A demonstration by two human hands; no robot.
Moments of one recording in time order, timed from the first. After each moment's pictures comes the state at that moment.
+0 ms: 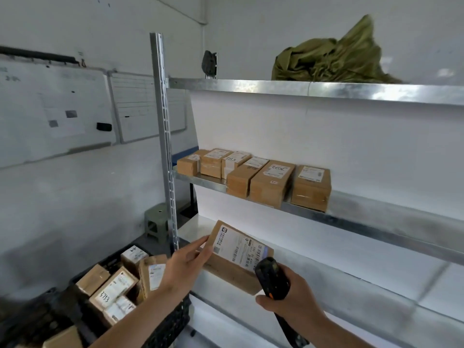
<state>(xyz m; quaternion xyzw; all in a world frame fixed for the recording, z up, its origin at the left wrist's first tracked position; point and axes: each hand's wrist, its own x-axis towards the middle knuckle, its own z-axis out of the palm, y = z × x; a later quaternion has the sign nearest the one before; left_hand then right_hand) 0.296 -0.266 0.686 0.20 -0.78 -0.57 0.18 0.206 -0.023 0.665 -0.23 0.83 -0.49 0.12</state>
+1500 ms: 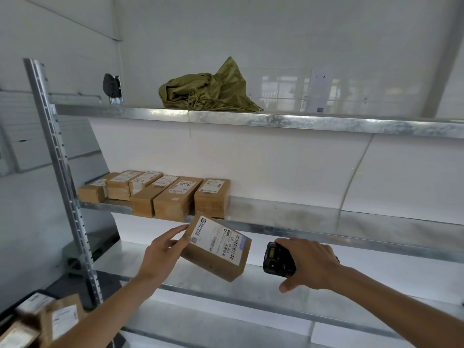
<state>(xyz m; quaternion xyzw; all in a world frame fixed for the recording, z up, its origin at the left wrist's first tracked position) 0.216 -0.075 0.779 0.12 -0.81 -0.55 0.16 0.163 0.246 0.809 -0.24 0.97 -0.01 -0.02</state>
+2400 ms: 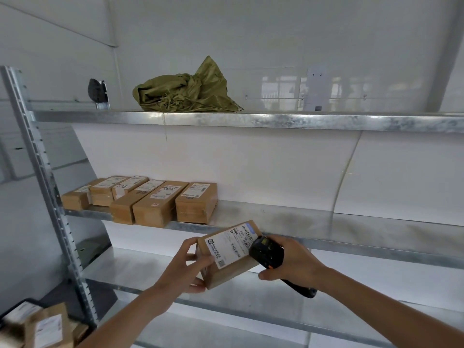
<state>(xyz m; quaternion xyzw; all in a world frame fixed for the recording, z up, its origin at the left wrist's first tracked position) 0.176 0.014 0.762 0.13 -0.77 -0.63 0.00 0.108 0.287 0.788 -0.22 0.92 -0.32 0.02</state>
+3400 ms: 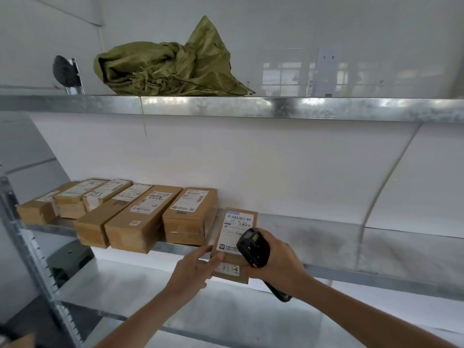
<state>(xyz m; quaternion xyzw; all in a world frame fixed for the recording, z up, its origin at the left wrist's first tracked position) 0.015 -0.010 0.737 0.10 -0.81 -0.58 0.01 -0.043 0.204 0.744 -0.22 0.90 -0.36 -0.04</state>
